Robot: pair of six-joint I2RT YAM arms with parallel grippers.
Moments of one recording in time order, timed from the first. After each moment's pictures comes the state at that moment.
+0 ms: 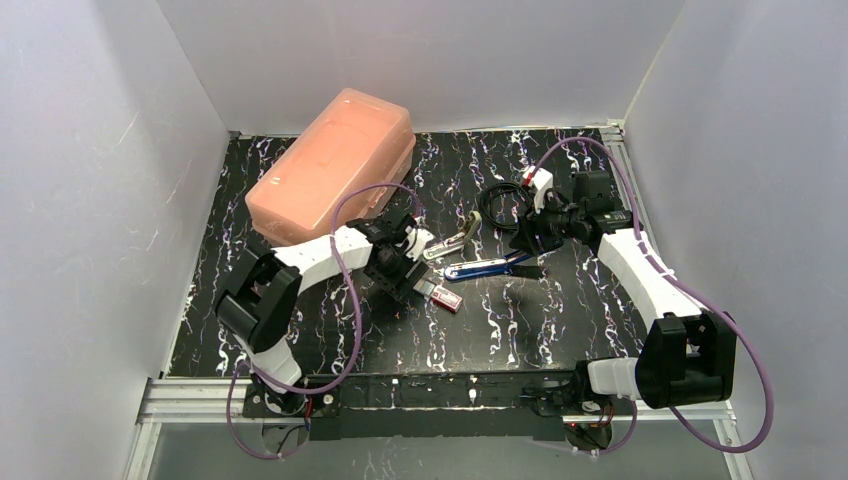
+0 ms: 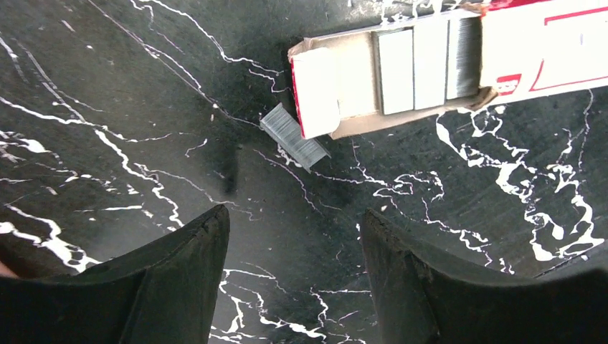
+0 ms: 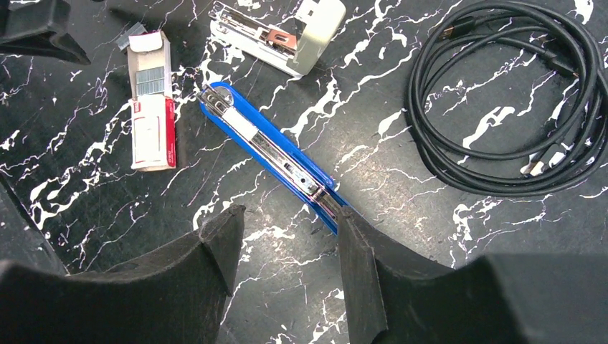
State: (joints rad) left arm -0.67 1.68 1.07 -0.66 0.11 0.08; right arm 0.16 1.30 0.96 -0.50 -0.68 -0.44
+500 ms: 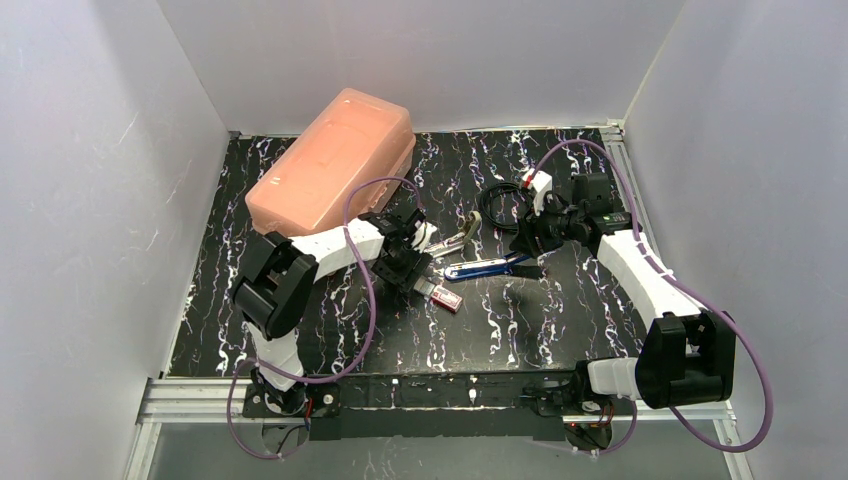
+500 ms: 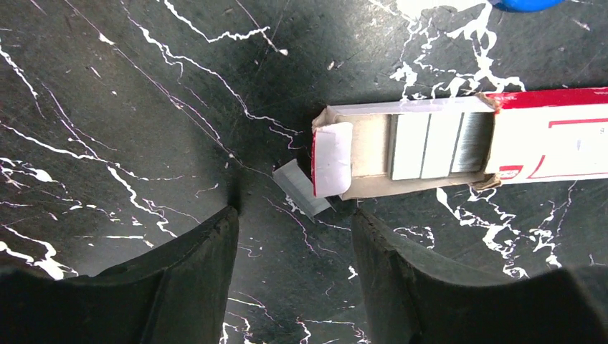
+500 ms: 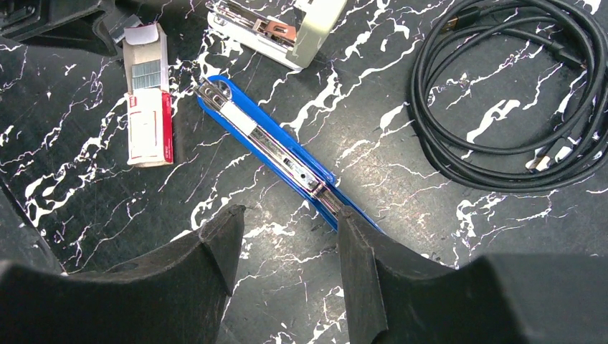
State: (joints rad) left arm -0.68 1.81 1.17 -0.67 0.07 -0.05; right arm 0.16 1.30 0.95 -0.50 -0.67 -0.45
